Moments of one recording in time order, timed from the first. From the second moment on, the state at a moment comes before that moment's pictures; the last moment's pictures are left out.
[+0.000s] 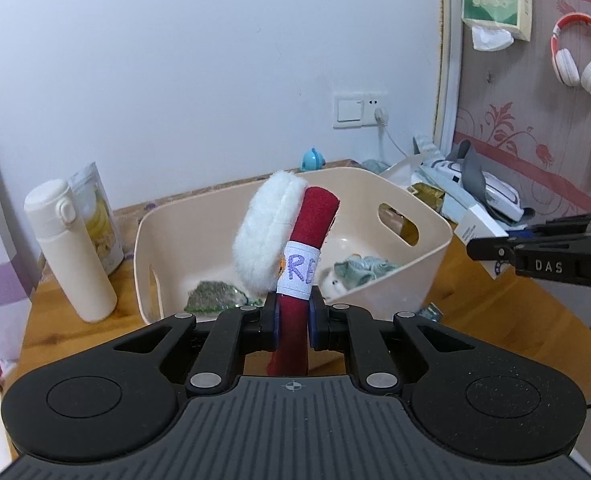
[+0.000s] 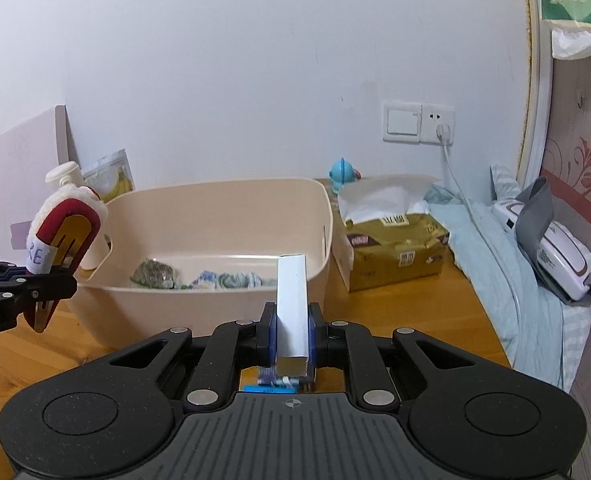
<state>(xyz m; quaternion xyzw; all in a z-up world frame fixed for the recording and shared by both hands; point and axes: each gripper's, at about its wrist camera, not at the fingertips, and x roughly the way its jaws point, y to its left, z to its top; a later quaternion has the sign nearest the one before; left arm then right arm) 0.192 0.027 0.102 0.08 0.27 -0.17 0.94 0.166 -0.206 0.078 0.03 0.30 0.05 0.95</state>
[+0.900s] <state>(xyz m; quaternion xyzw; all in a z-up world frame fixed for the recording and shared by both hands) 0.276 0.028 0.090 0.08 0.29 -0.15 0.94 0.232 -0.178 0.082 0.02 0.29 0.08 0.95</state>
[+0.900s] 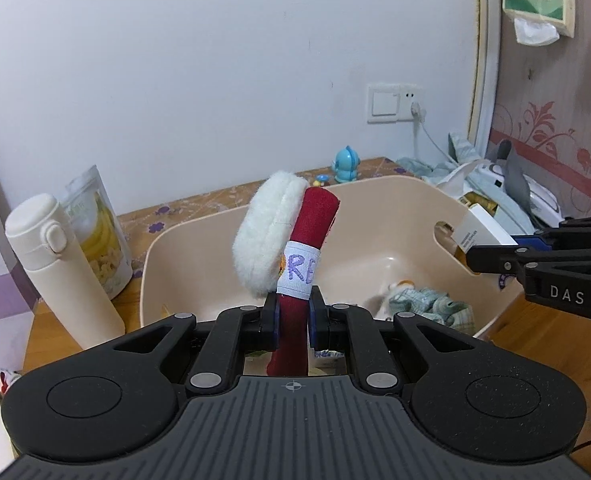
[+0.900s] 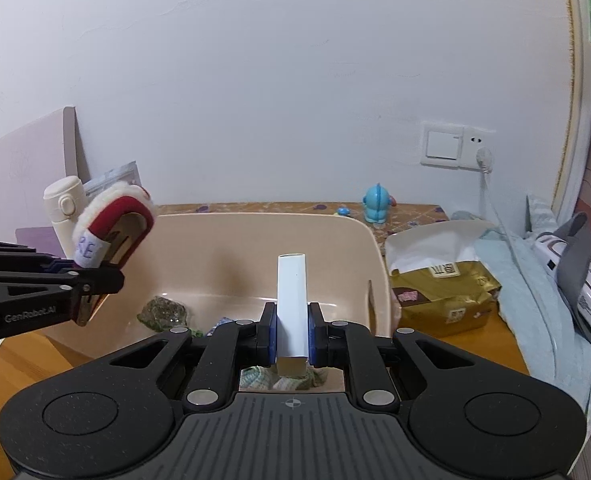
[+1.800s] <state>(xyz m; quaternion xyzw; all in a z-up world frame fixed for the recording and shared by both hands) 0.302 0.021 0.052 0.07 0.36 -0.14 0.92 0.258 -0.160 0.051 -0.01 0.34 0.09 0.94</state>
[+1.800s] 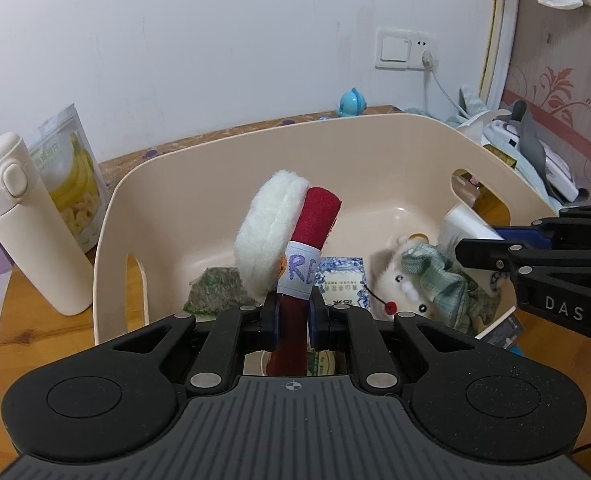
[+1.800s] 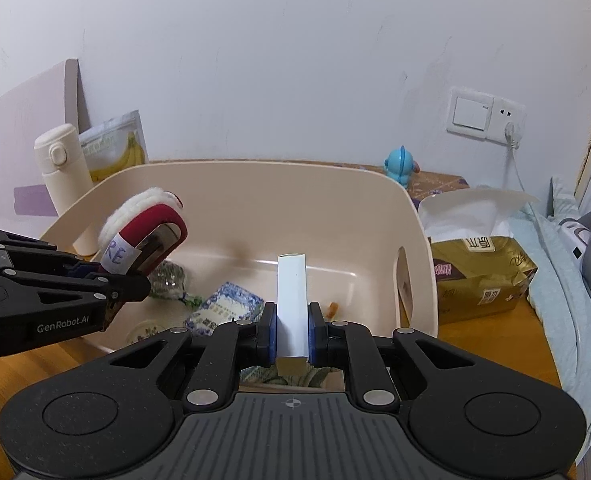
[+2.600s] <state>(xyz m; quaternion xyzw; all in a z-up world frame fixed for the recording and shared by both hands) 0.264 0.035 0.084 0.05 0.32 -0.12 0.94 0.222 -0.172 0.076 0.00 0.31 0.08 0.95</state>
